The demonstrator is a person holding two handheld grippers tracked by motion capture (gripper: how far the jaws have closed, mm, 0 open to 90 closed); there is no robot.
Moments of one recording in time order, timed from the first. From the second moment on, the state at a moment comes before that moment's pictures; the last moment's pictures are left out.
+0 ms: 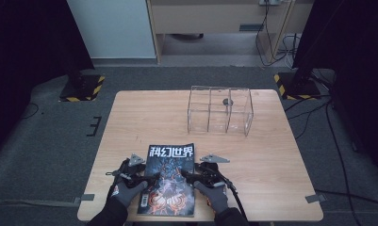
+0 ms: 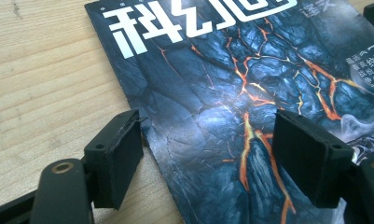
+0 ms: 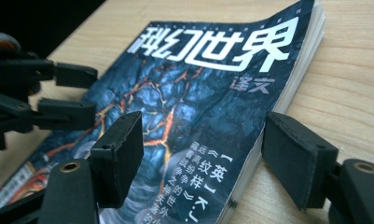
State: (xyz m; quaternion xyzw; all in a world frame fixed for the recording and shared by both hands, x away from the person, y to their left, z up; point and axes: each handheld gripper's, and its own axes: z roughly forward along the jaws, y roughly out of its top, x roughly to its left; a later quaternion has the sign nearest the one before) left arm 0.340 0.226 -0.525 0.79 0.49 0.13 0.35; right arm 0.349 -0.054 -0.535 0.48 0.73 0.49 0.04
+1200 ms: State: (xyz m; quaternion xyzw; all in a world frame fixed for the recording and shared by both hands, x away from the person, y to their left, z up) left arm 0.339 0.227 -0.527 0.78 0.49 0.13 0.36; right arm 0.348 -0.058 -0.539 0.52 0.71 0.48 0.01
